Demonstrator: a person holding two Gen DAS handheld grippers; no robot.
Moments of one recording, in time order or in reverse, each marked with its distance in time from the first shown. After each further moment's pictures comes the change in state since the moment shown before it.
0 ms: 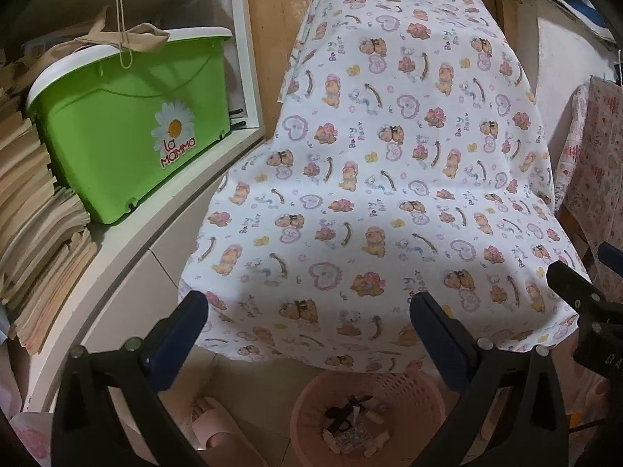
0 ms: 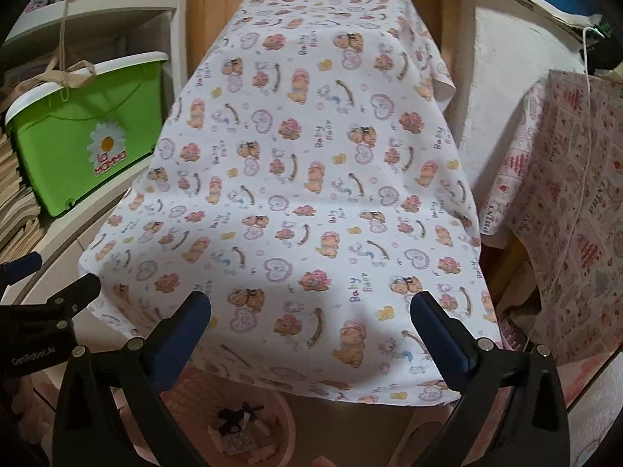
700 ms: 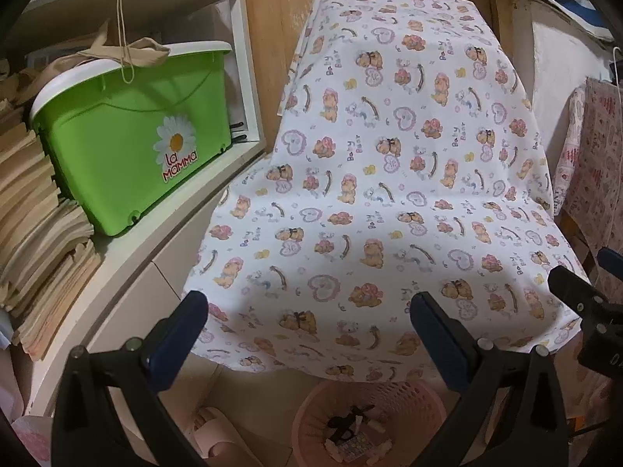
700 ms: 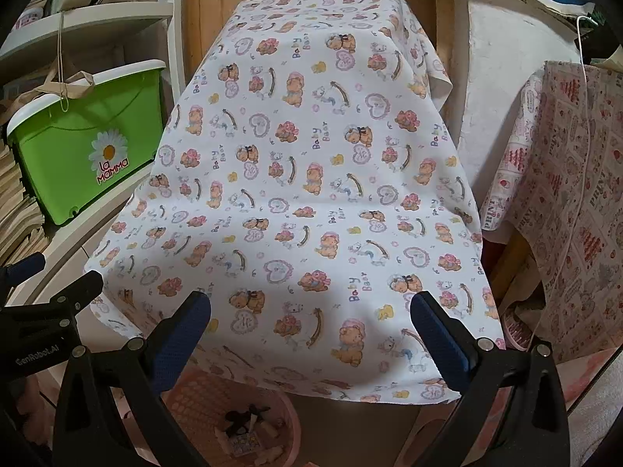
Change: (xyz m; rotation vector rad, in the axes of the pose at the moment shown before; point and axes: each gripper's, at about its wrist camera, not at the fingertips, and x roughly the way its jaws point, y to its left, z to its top) left arm -0.004 -0.002 0.001 0.016 -0.047 0.015; right arm -0.002 -0.005 0.000 0.023 -0.002 0.026
